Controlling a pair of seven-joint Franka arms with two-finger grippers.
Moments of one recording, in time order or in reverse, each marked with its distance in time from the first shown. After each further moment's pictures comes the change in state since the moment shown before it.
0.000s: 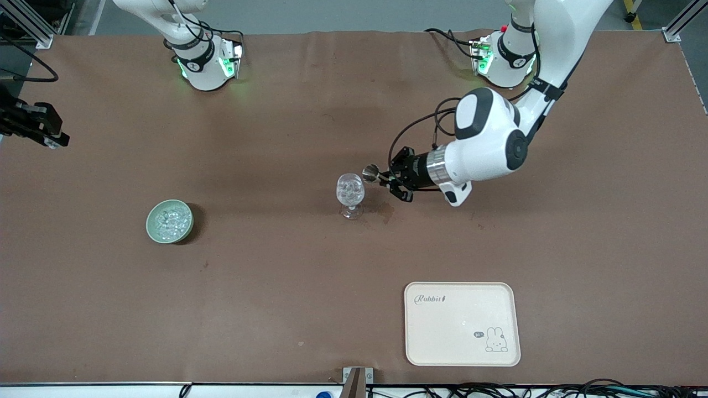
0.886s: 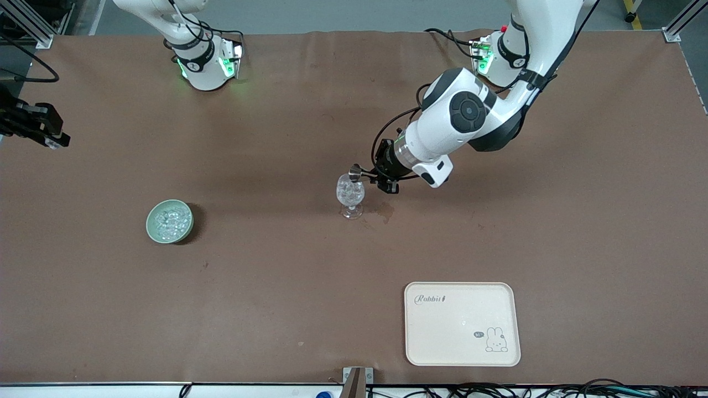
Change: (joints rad) left arm -0.098 0.001 0.001 0.075 0.391 0.002 -0.460; right arm 0.001 0.001 0.002 0.000 0.000 0.001 0.000
